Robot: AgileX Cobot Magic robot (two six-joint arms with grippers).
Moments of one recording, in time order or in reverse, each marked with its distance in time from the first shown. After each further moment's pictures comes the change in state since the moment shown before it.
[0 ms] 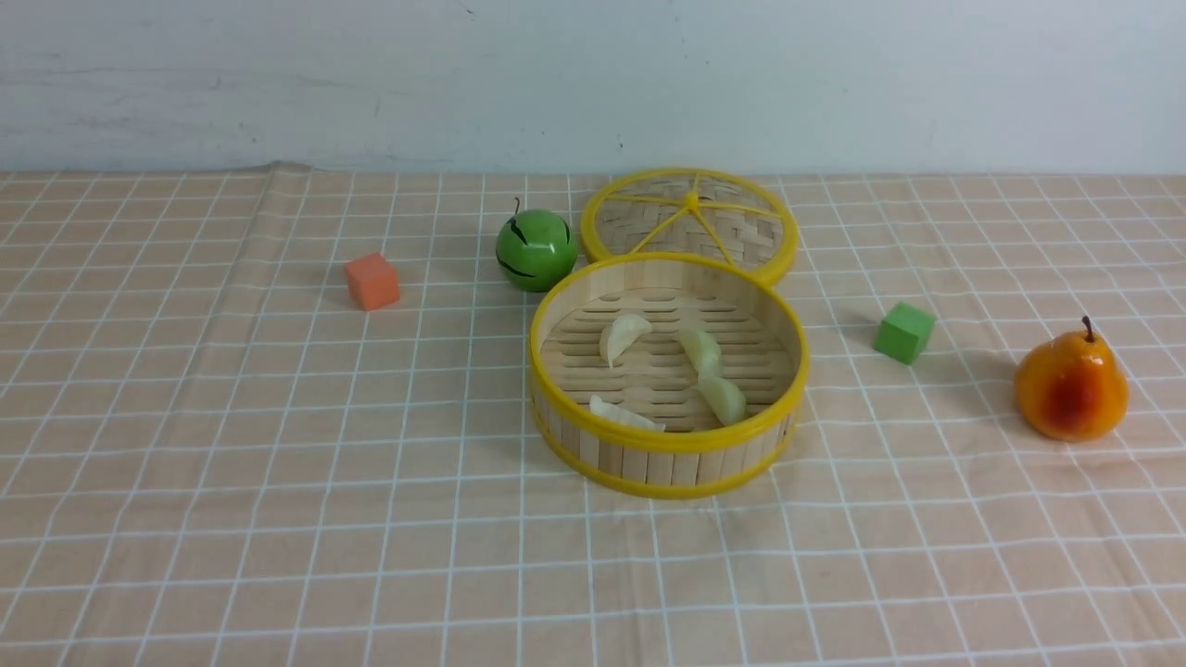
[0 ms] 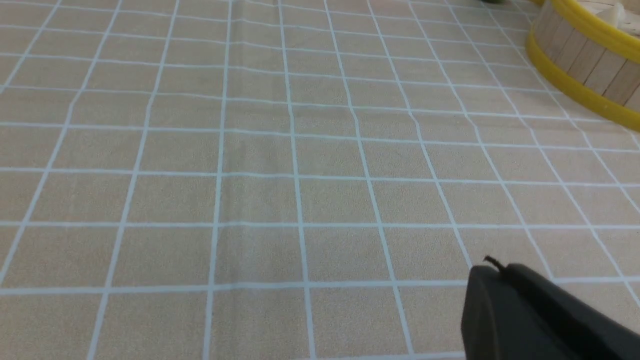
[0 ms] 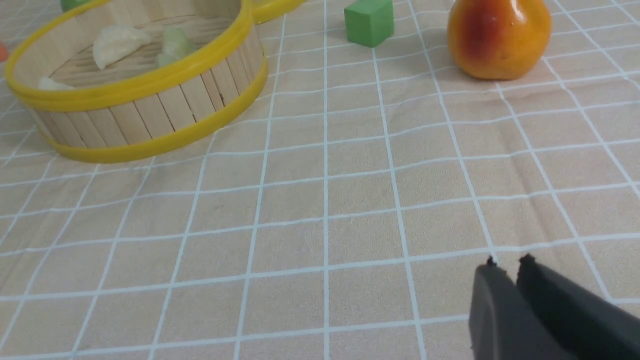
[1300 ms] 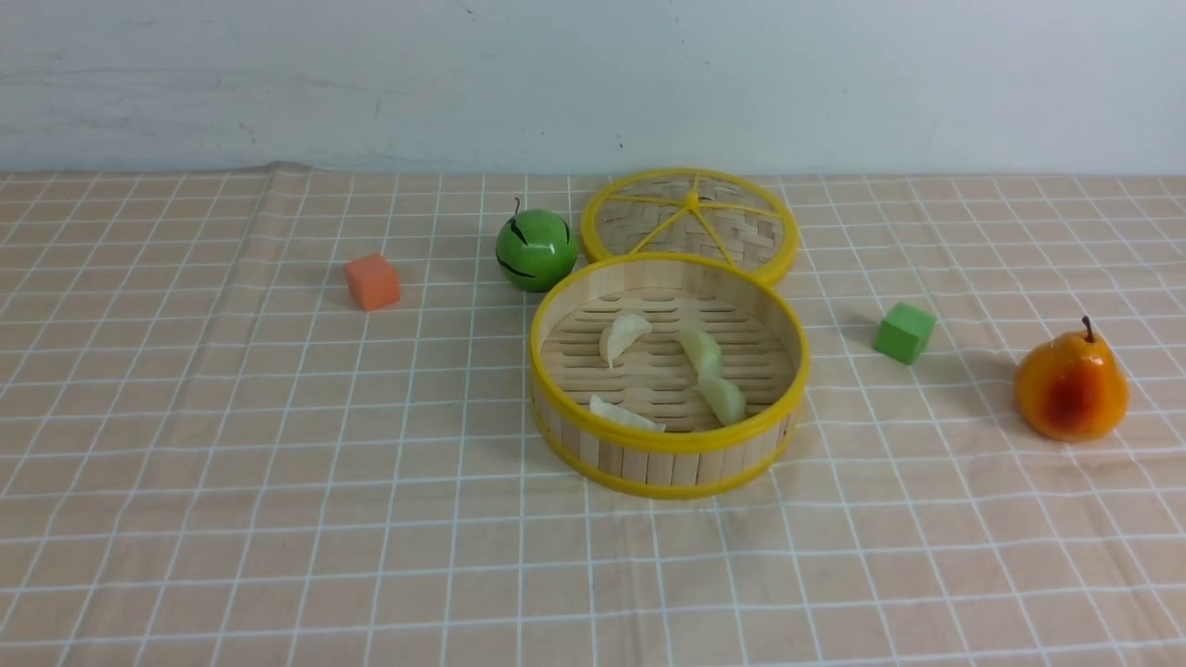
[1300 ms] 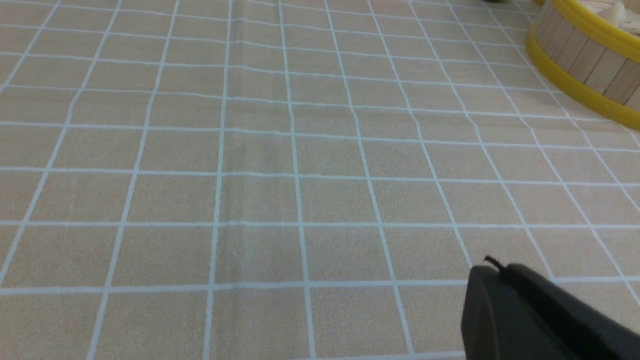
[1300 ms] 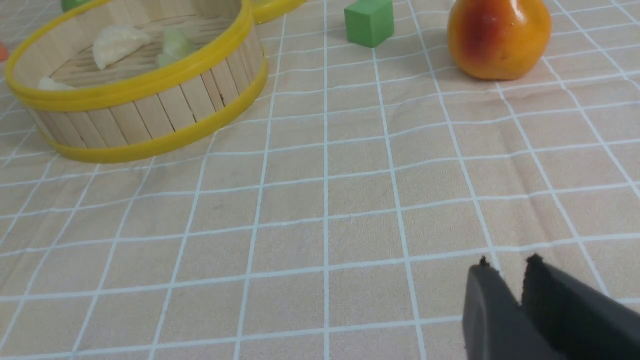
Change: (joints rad) right arm 0.000 0.000 0.000 0.000 0.000 0.000; left arm 0.000 0.000 0.000 0.000 0.001 0.000
